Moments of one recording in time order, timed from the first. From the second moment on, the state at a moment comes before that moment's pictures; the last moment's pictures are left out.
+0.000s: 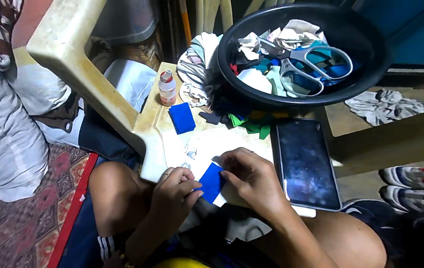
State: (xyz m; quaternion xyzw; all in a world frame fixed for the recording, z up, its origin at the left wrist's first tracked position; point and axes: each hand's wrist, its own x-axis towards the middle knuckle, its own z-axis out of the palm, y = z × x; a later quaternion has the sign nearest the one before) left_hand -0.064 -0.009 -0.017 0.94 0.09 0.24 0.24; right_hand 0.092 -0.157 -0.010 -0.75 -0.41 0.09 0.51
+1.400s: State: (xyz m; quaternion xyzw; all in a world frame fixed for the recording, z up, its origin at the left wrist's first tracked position) left_hand -0.046 0.055 -0.004 0.94 0.05 0.27 0.20; right_hand 0.078 -0.152 -0.006 -0.72 -0.50 0.09 0.47
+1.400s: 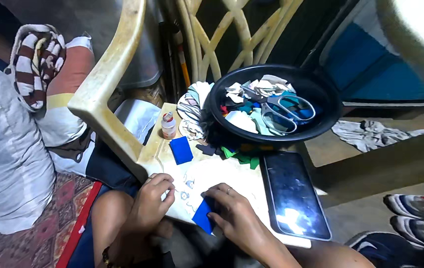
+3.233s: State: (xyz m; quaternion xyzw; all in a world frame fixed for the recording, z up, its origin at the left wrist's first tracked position) left_hand 0.016 0.018 0.067 0.81 0.04 0.12 0.57; right_hand 0.104 -0.163 0.006 -0.47 -0.29 0.28 0.79
